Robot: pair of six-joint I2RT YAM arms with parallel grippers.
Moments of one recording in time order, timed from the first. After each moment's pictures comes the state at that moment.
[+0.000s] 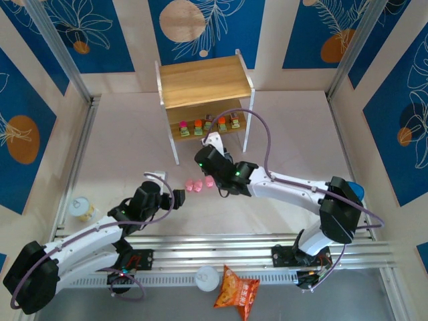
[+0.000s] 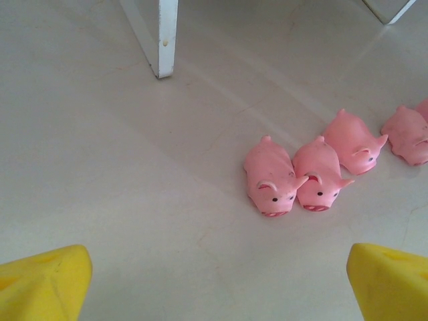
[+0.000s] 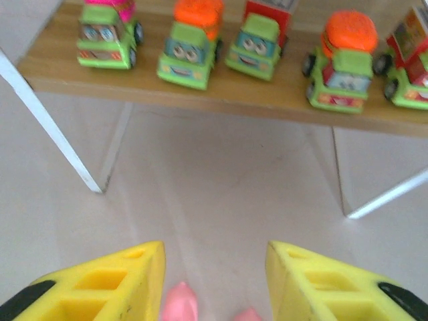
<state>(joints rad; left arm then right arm) -0.69 0.87 0.26 -0.03 -0.19 -0.44 1.02 1.51 1.12 -0.35 0.65 0.43</state>
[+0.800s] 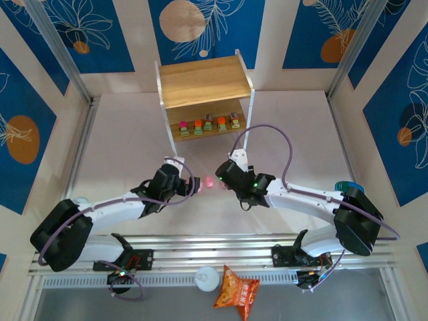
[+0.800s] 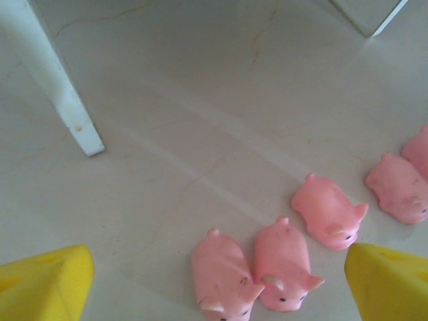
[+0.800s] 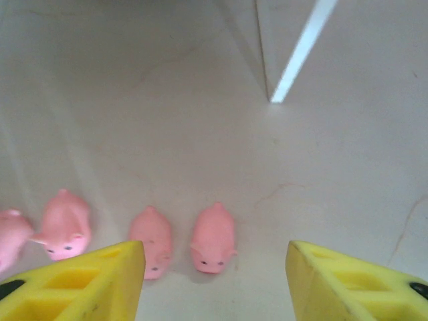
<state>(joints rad) -0.72 1.29 0.49 0.16 -0.18 -0.36 0.94 1.36 0.83 -0.43 0.63 0.60</state>
